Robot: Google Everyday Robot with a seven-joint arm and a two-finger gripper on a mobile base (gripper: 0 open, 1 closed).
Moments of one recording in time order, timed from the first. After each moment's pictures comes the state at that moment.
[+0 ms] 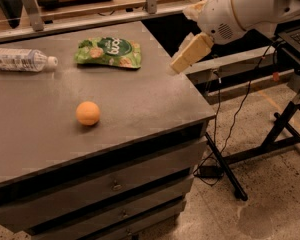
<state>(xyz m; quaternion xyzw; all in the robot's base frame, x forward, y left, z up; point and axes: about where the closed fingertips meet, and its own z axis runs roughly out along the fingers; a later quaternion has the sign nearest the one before) 0.592 -0.073 0.982 -0.58 0.68 0.14 0.42</state>
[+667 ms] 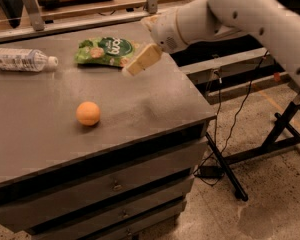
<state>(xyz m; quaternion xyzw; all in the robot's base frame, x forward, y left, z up) 0.646 0.024 0.941 -0.58 0.64 0.21 0.46</state>
